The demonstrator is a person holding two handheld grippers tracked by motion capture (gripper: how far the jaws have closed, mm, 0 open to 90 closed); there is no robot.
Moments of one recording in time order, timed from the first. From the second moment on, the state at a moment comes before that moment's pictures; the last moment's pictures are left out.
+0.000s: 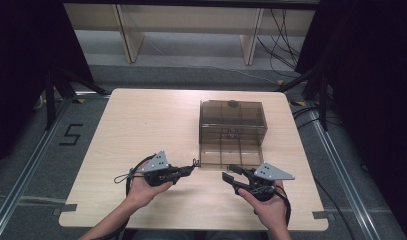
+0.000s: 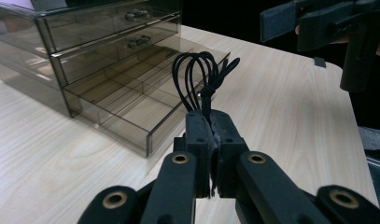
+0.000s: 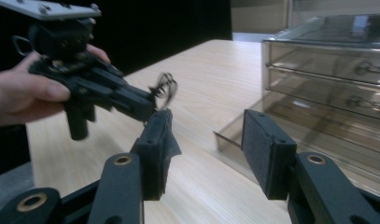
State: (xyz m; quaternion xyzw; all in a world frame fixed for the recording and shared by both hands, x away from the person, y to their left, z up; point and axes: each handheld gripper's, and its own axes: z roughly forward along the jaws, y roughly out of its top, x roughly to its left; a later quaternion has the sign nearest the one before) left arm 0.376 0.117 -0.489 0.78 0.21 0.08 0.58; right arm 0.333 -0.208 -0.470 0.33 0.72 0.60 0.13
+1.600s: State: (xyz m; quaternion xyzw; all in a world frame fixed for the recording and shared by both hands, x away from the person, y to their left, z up) left arm 0.360 0.087 -0.491 0.81 0.16 0.08 0.57; right arm 0.351 -0.164 -0.478 0.32 0.74 0.59 0.00
